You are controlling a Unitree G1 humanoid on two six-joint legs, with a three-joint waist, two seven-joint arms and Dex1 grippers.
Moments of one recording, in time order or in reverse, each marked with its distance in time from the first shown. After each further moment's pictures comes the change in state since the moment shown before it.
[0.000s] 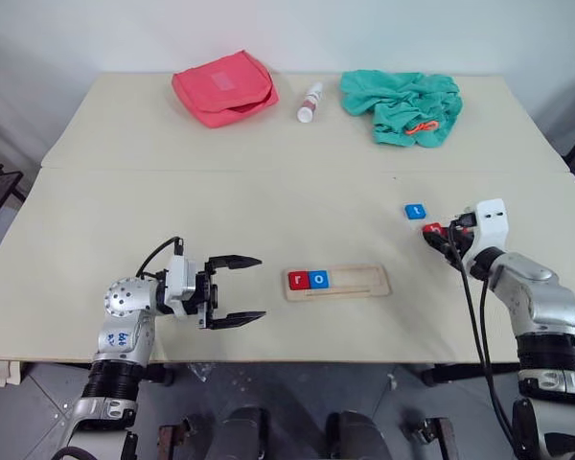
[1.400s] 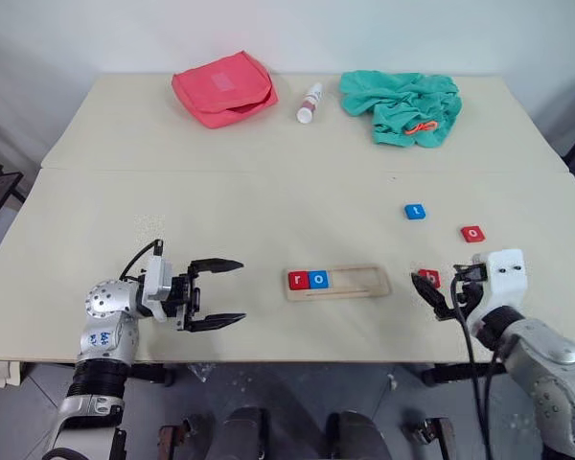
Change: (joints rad) left arm -0.004 0.045 0.051 0.078 -0.063 0.010 -0.088; right arm 0.476 0.018 -0.116 -0.747 0.137 0.261 -0.124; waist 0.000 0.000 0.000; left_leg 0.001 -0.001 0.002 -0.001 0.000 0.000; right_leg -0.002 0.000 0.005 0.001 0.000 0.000
